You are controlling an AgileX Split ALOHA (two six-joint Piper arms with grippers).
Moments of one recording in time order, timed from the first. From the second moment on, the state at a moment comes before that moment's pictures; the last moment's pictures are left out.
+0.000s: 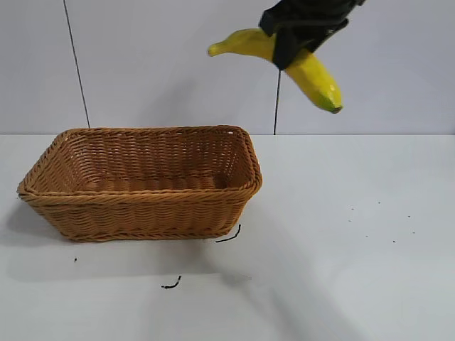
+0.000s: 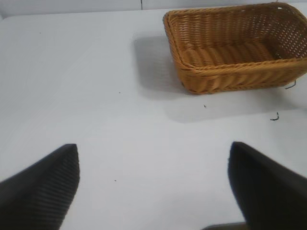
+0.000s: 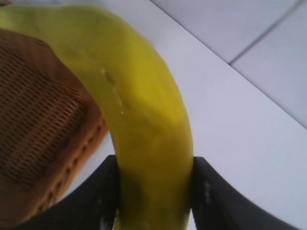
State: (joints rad) left arm -0.04 -0.01 -0.50 -0.02 1.07 0.03; right arm 0.56 2.08 -1.81 -0.10 0.65 -0.35
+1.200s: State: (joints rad) left arm -0.04 -0.01 -0.50 -0.02 1.07 0.03; right arm 0.65 2.22 -1.82 -0.08 0.55 -0.26
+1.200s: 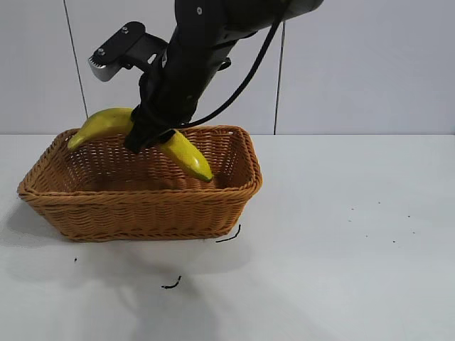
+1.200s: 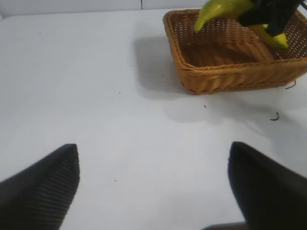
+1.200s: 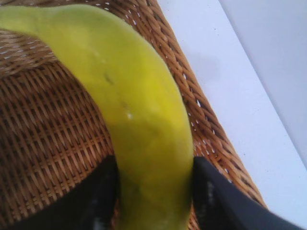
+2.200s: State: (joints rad) left arm -0.04 -0.01 -0.50 -0.02 1.07 0.03; right arm 0.01 2.16 -2.04 -0.07 1.15 0.07
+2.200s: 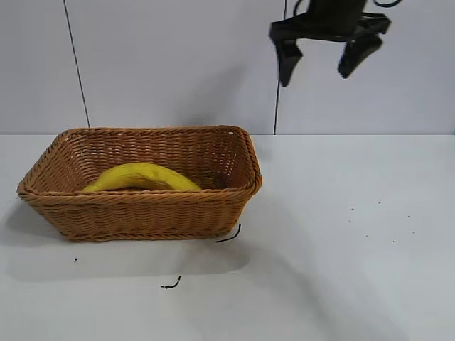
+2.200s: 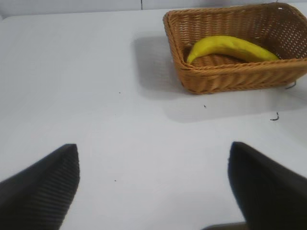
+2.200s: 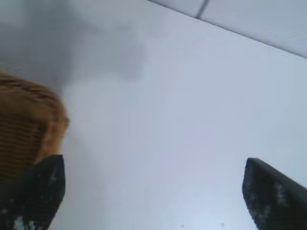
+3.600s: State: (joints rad) left arm -0.04 -0.01 -0.50 -0.02 1.07 0.03; right arm -0.07 1.31 -0.97 -0.01 1.22 0.03
